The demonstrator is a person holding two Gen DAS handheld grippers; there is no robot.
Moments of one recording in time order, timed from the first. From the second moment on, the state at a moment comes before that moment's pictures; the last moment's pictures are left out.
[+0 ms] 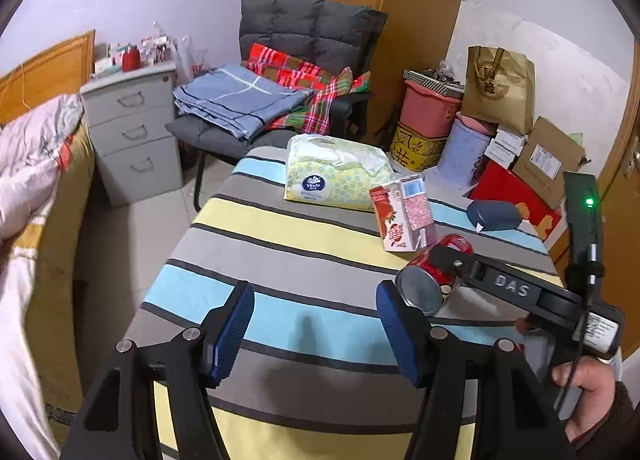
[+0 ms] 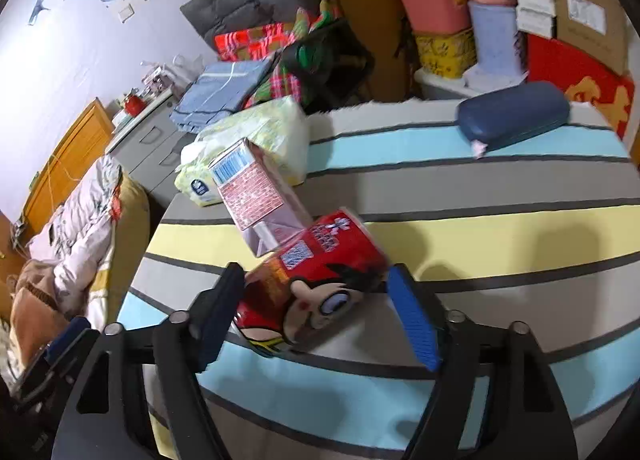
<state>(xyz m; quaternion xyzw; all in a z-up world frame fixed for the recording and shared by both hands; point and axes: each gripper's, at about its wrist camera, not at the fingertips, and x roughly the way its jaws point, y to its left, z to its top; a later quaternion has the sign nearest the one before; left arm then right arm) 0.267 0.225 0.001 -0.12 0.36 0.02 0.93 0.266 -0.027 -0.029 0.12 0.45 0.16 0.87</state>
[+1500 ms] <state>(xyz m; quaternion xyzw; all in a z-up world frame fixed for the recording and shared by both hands) 0.371 0.133 -0.035 -0.05 0.38 -0.08 0.92 0.272 -0.102 -0.033 0.04 0.47 0.12 0.88</state>
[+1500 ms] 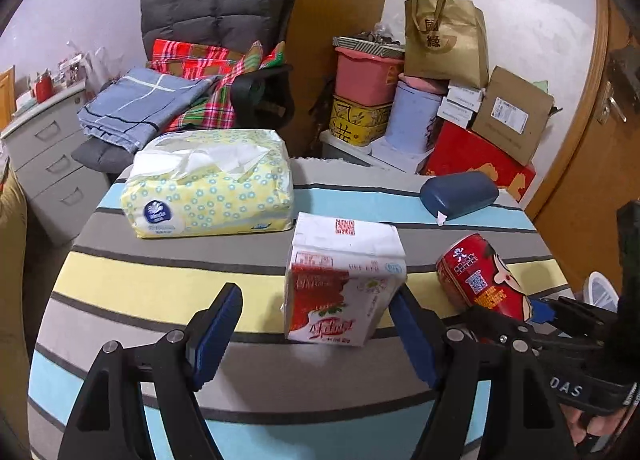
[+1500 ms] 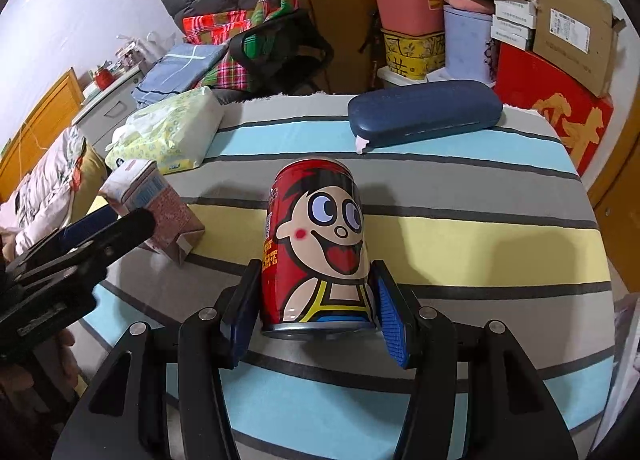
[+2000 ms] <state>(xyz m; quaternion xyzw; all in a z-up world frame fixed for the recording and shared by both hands) 0.378 0.122 -0.045 -0.04 0.38 -0.08 0.92 0.266 -0.103 -0.034 0.02 0.46 0.13 0.88</state>
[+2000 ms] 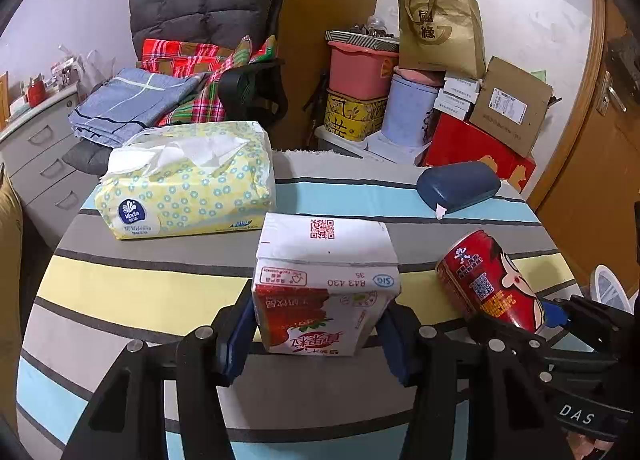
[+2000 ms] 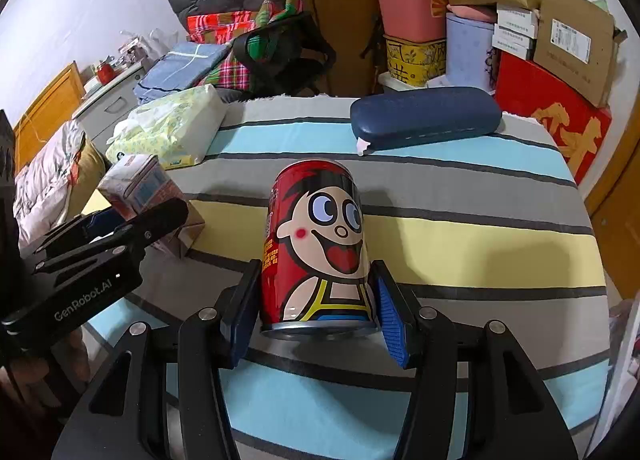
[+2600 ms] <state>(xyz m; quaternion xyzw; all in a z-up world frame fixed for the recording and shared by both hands) 0.316 0.084 -0.008 -0.02 0.36 -0.09 0.93 0.239 -0.131 -0.021 0.03 0.44 0.13 0.89</state>
